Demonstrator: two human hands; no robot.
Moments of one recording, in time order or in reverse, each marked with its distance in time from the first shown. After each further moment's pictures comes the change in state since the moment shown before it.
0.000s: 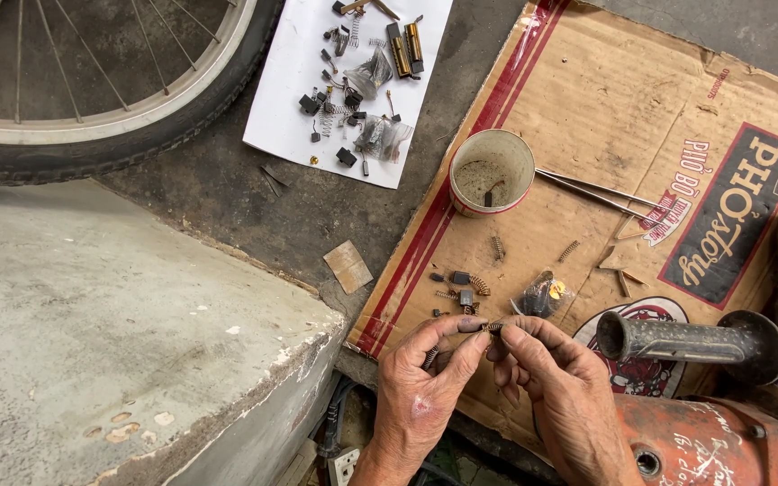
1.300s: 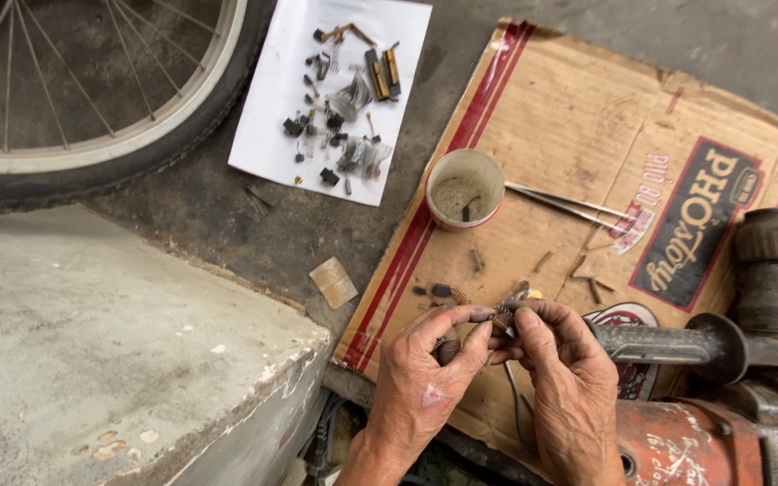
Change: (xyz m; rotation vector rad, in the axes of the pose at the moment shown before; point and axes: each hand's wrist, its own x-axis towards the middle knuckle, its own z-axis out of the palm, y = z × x) left_hand 0.022 0.042 0.009 0.102 -0.111 0.125; right_hand -0.007 -0.020 0.016 0.016 0.099 -0.304
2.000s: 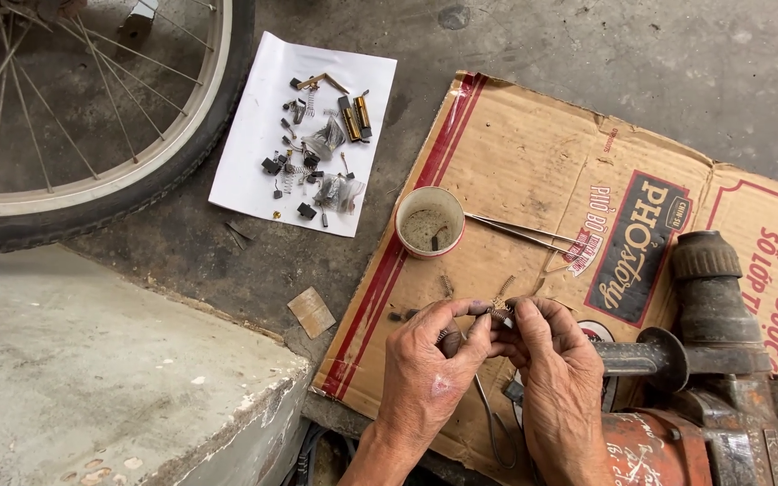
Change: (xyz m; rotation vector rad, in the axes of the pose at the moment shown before) left_hand 0.027 0.013 0.030 0.078 0.070 0.161; right_hand 0.019 -0.025 -0.003 0.046 0.069 -0.063
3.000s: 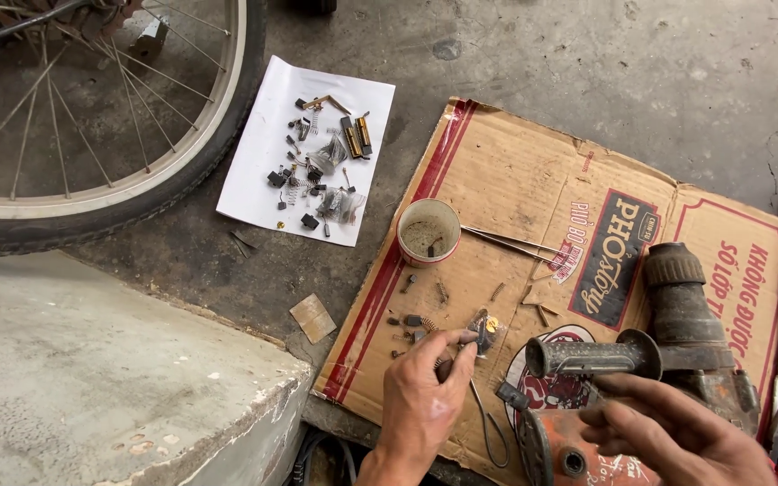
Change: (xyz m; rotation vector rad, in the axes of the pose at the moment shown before) left_hand -0.035 -0.049 0.012 0.023 -0.057 0.057; right_hand -0.047 -0.090 -0.080 -0.495 0.218 0.212
